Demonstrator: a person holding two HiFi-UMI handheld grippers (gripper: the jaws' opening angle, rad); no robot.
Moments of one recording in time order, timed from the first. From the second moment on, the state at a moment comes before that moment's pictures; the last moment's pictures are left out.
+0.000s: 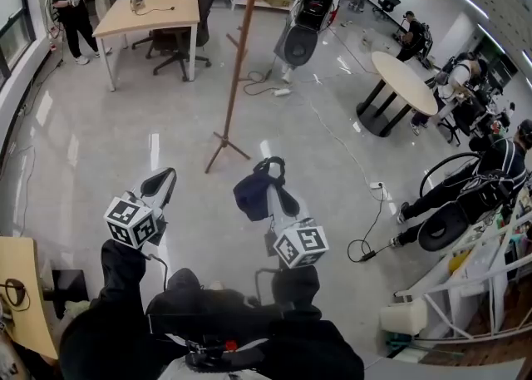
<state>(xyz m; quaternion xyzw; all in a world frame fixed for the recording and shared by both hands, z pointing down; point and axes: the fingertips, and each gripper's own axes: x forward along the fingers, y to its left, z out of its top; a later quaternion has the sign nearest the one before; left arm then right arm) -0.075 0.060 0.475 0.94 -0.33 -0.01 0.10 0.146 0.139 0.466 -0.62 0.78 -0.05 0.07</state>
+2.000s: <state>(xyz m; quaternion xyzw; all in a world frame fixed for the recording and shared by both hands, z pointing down) -0.035 -0.184 0.483 0.96 -0.25 0.00 0.10 0.151 -0.081 0.450 -0.66 0.75 -0.03 0.05</state>
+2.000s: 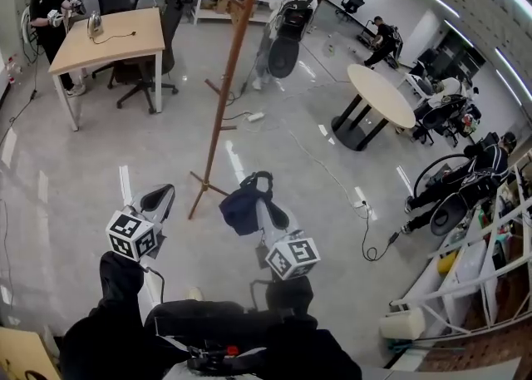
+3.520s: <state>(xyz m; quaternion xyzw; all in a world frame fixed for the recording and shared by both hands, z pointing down) 0.012 -0.311 0.491 0.95 -0.31 0.01 0.10 0.210 -0.254 0.428 -0.60 0.79 0.00 0.06</state>
